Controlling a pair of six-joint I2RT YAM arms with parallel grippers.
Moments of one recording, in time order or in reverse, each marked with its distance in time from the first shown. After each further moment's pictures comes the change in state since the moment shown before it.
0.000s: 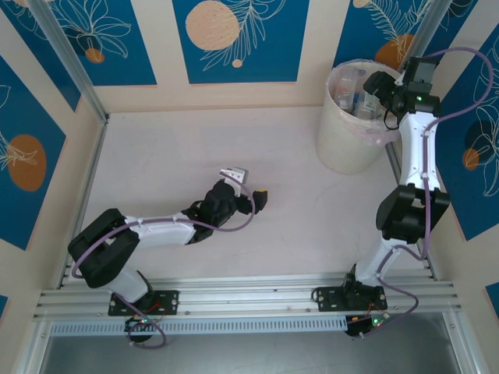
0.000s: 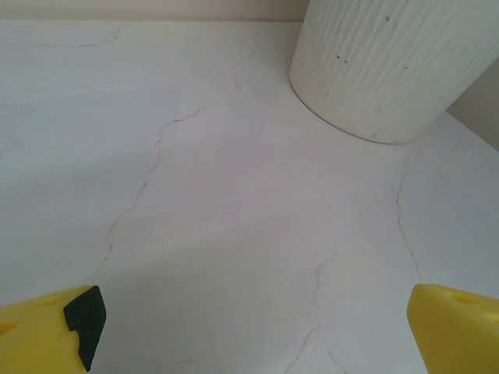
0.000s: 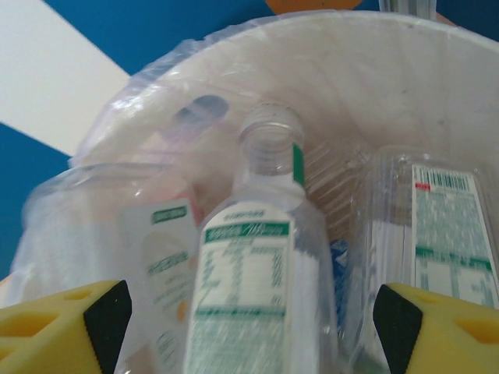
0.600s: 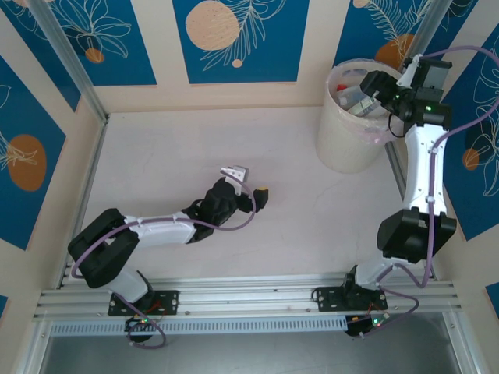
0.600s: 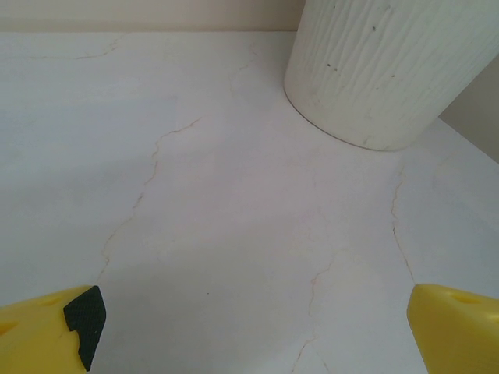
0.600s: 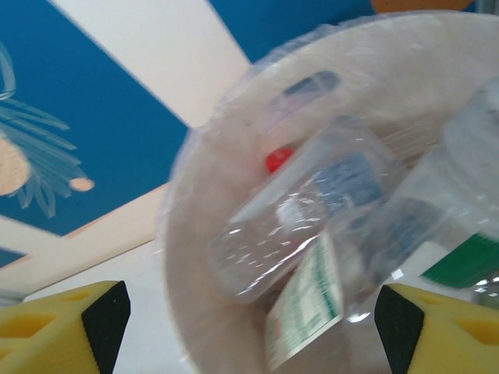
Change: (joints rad) left arm 0.000 0.000 0.013 0.000 0.000 0.007; right arm -0.018 -0.139 -0.076 -0.012 -0.161 -0.048
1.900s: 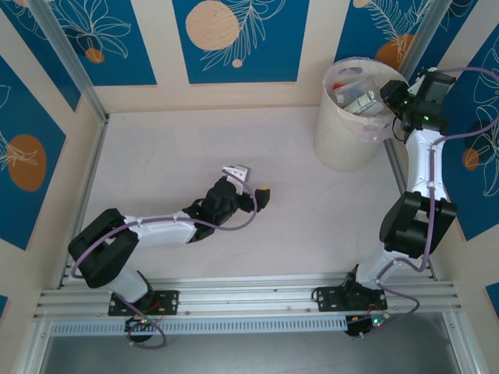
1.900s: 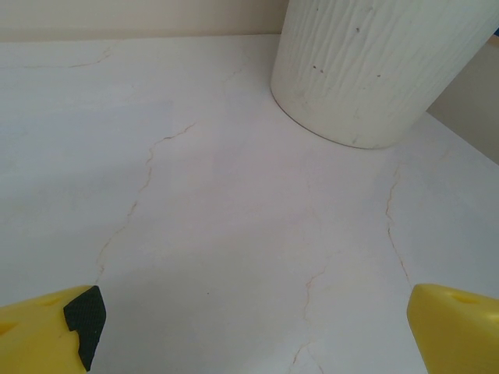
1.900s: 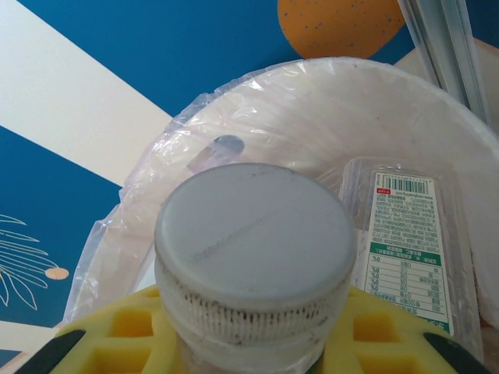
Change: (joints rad) left arm -0.006 0.000 0.019 -0.010 0.003 0.019; right arm -0.085 0.040 -0.207 0.368 -0.038 0.174
